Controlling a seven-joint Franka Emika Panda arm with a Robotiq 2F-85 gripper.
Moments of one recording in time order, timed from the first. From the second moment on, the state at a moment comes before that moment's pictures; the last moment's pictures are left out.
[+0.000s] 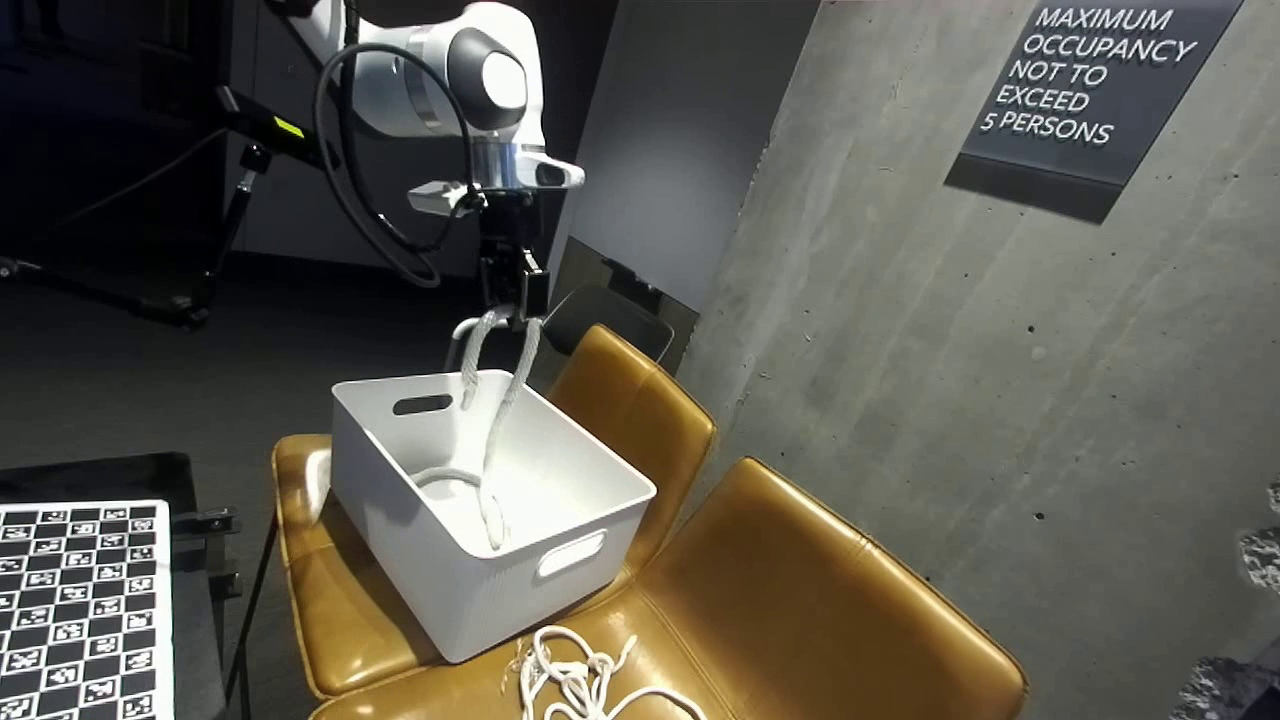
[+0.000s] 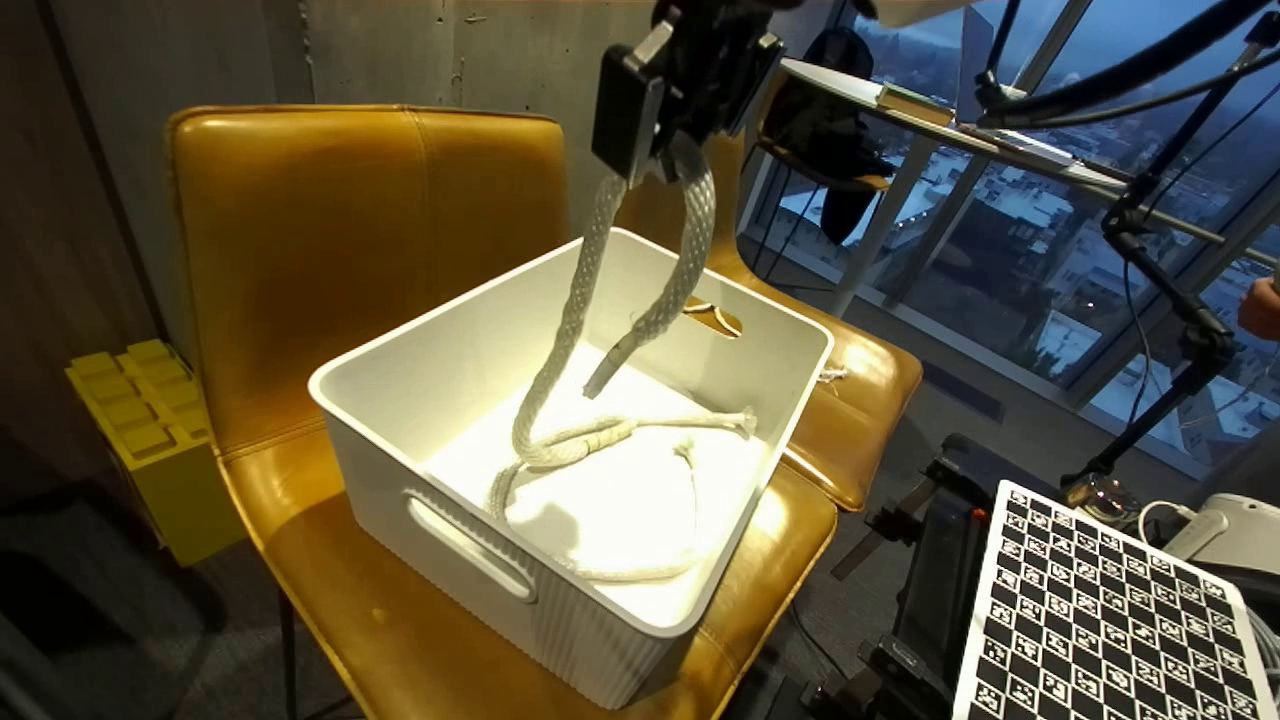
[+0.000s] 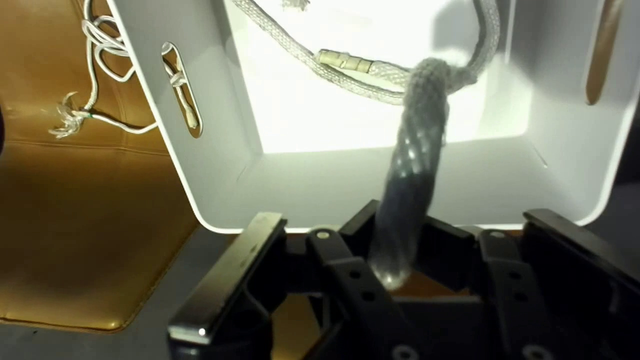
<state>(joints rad) 0.22 0.27 0.09 -1.88 -0.41 2.27 0.54</state>
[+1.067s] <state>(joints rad) 0.17 0.28 0.03 -1.97 -0.27 2.36 0.43</state>
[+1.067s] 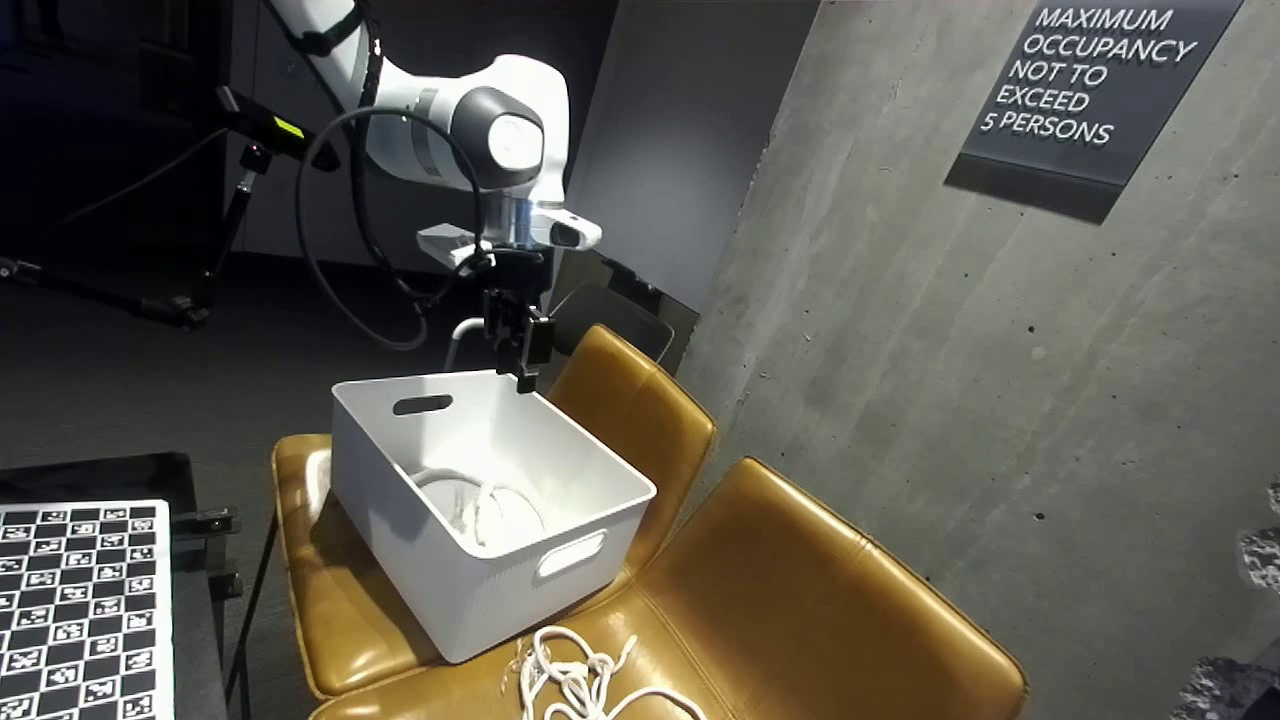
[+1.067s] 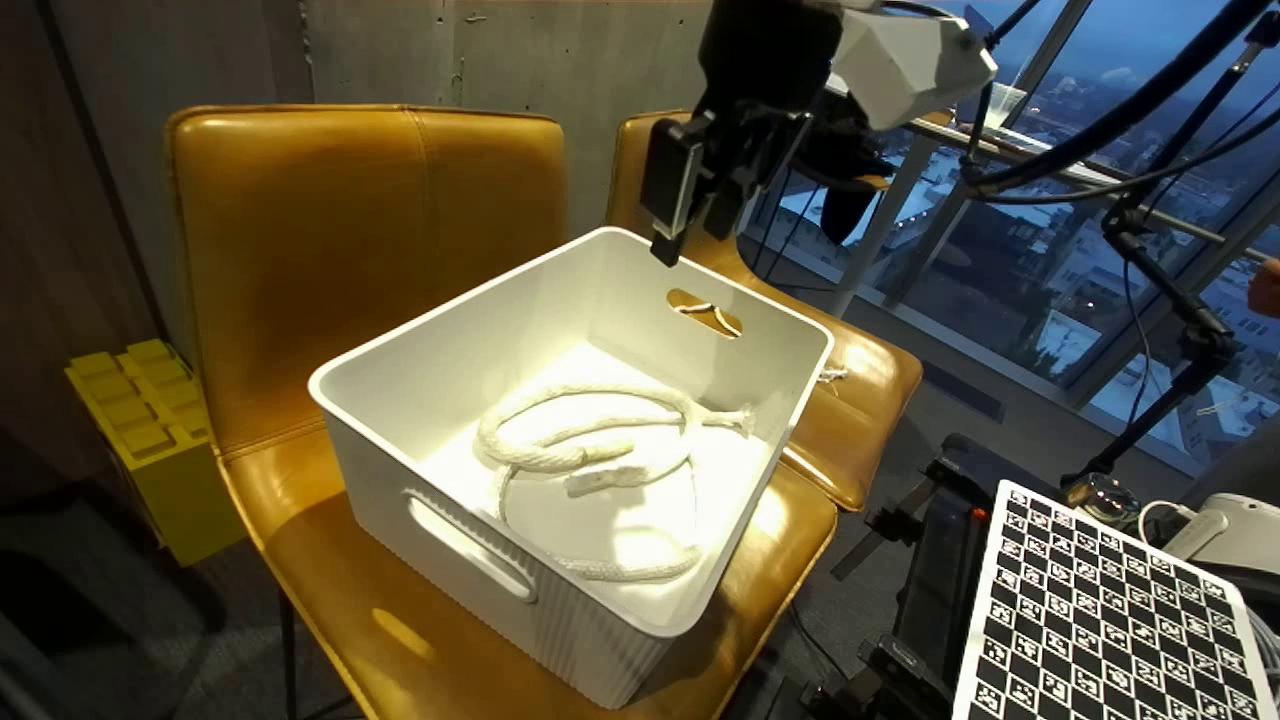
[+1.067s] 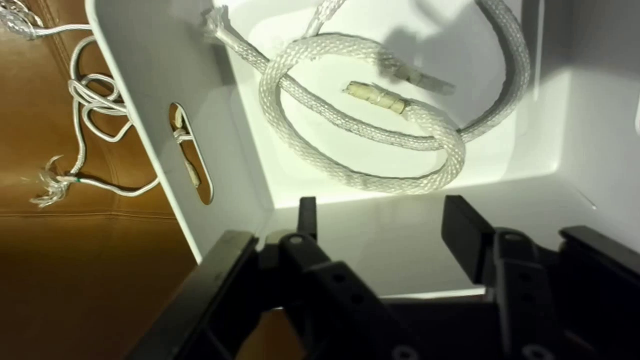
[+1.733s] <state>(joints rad) -0.14 0.24 -0.10 -2.08 -0.03 2.52 0.01</state>
